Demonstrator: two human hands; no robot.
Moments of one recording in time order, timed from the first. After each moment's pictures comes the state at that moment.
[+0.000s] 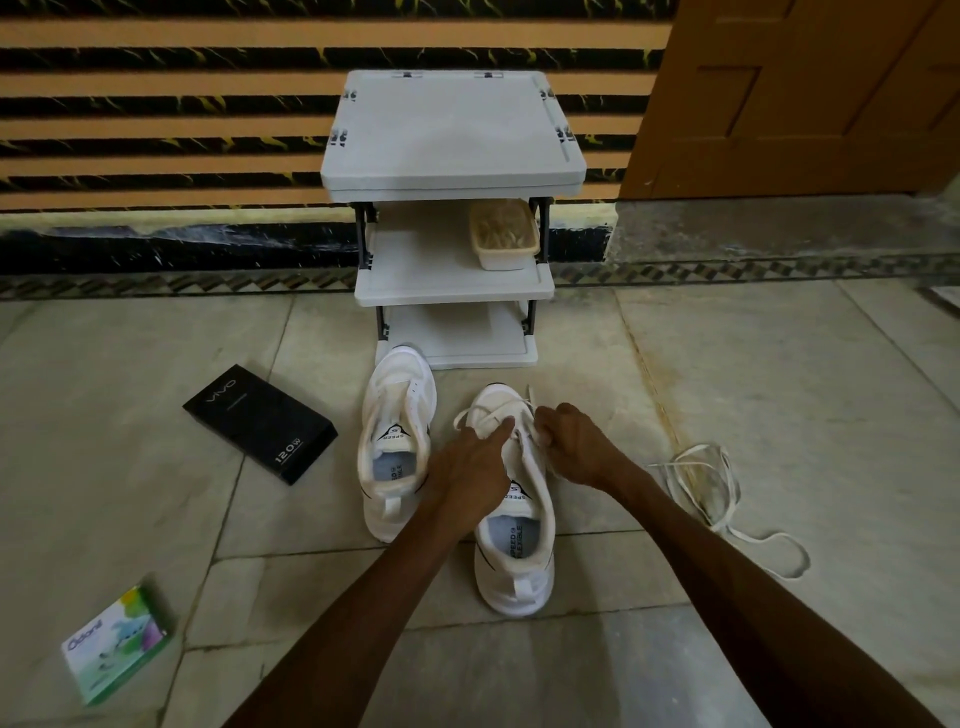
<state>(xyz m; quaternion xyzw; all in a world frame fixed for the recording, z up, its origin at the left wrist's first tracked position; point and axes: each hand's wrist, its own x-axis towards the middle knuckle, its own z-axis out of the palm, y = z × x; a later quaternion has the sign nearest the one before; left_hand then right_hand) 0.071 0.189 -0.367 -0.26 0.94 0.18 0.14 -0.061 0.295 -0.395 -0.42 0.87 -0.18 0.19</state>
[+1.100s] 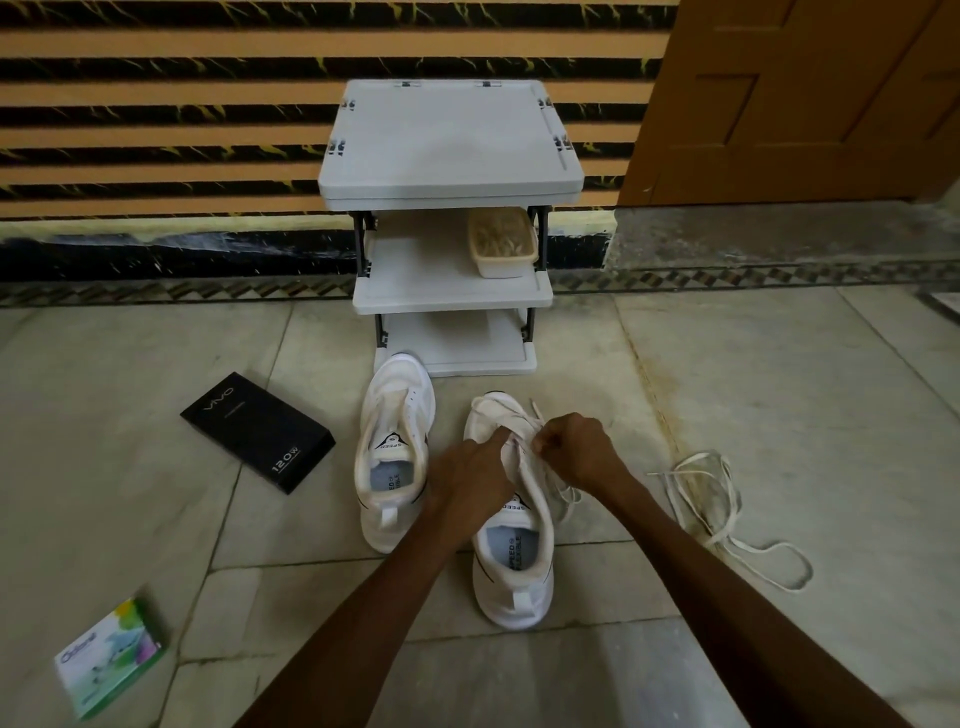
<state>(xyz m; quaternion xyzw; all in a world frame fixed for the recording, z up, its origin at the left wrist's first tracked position) 0.067 0.188 -0.366 -0.25 0.95 0.19 0.09 -0.059 0.291 -0.389 -0.29 0.91 -0.22 0.20</state>
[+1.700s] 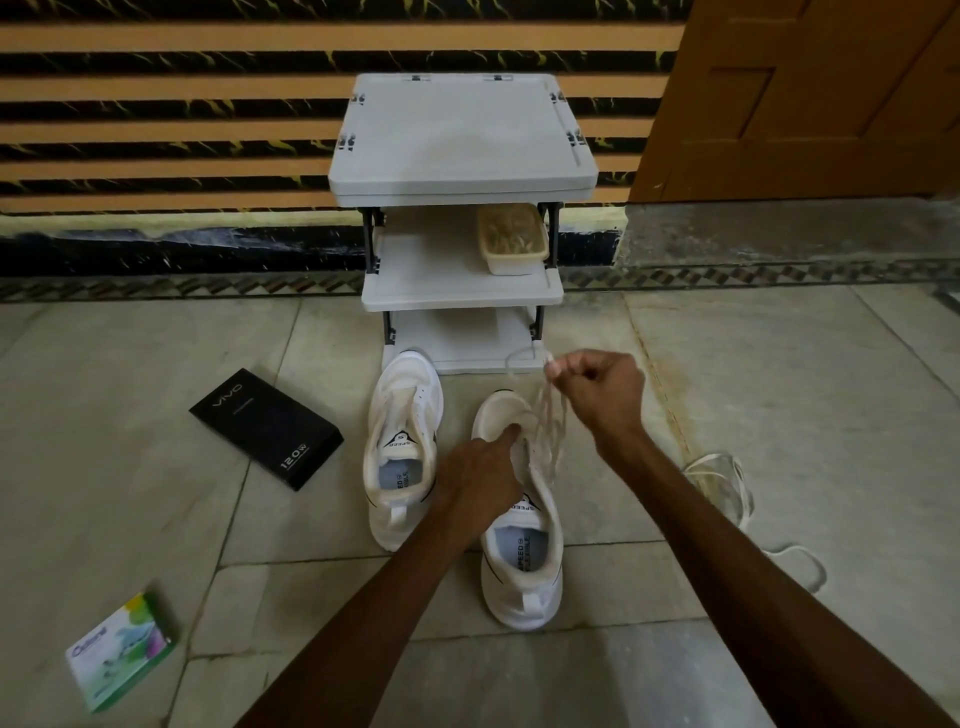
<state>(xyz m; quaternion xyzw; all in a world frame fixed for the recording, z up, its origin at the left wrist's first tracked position) 0.065 0.184 -0.372 -0.24 0.95 0.18 0.09 -0.061 0.271 -0.331 -0.18 0.81 -0.56 0.07</state>
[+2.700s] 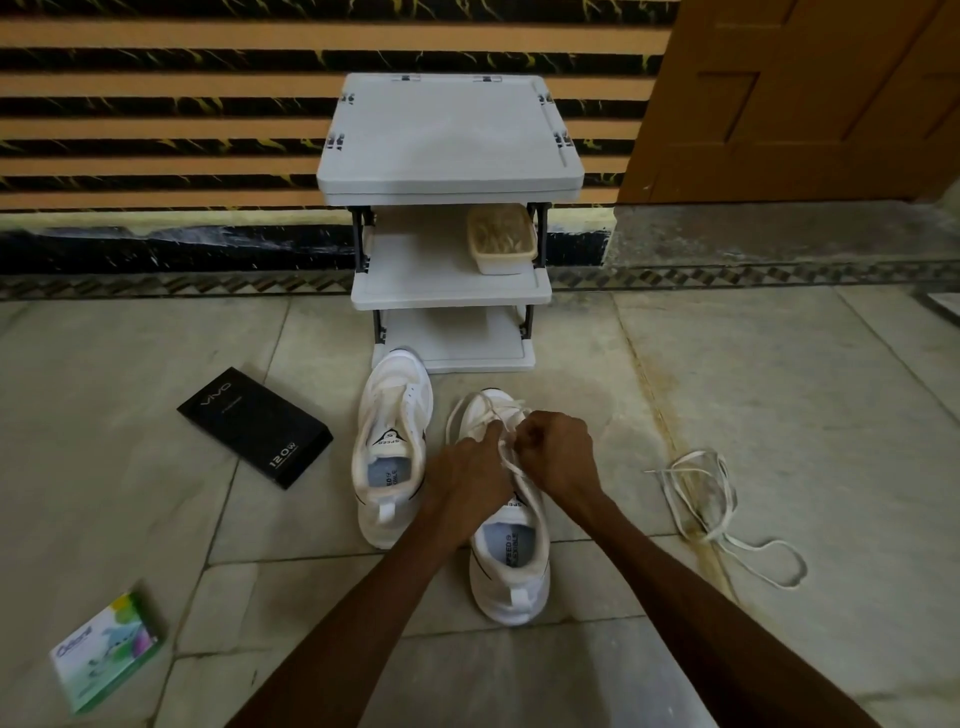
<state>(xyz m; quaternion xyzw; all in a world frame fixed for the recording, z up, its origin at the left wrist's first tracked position) 0.067 0.187 -0.384 -0.25 0.95 0.20 0.01 -0.030 0.278 -0.392 -0.29 0.90 -0.33 0.07</state>
